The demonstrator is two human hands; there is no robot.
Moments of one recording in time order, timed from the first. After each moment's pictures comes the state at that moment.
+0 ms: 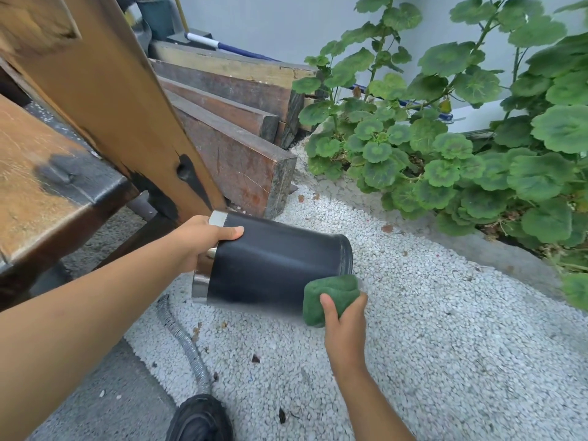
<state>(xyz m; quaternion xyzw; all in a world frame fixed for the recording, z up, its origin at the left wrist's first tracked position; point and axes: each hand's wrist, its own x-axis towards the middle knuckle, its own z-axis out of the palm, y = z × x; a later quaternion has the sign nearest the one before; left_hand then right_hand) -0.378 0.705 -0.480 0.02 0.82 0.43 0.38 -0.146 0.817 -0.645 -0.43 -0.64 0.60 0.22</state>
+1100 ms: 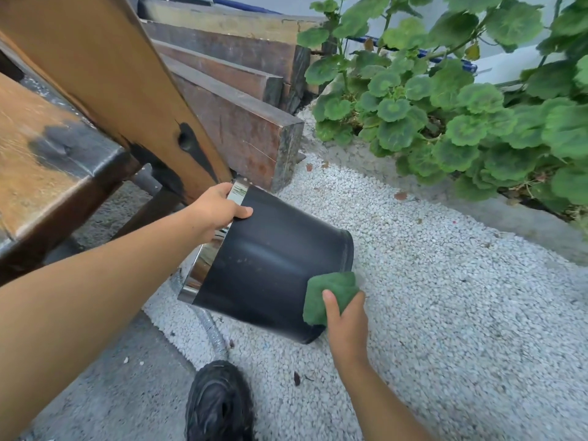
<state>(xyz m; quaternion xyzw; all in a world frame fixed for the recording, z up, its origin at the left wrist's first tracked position) -0.391 0.714 -0.511 0.08 0.86 0.39 0.33 -0.128 0.777 -0.677 -0.48 -0.64 0.57 0.15</state>
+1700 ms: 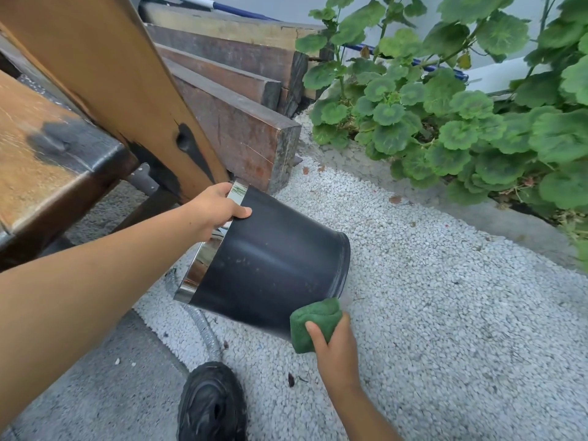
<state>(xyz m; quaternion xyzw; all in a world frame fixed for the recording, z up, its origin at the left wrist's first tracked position) -0.387 0.714 -0.506 0.06 0.84 0.40 0.35 -0.098 0.750 -0.694 -0.44 -0.68 0.57 0.10</state>
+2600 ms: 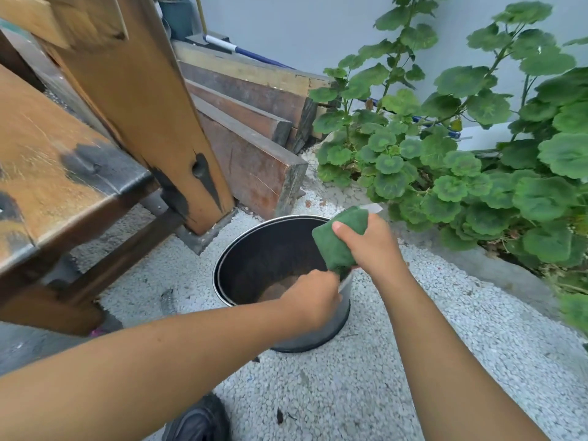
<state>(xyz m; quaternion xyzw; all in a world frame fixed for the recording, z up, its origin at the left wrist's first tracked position) -0.241 0.771 -0.526 0.45 0.85 0.10 0.24 -0.209 0.908 -0.508 -0.38 -0.74 0.54 0.14</state>
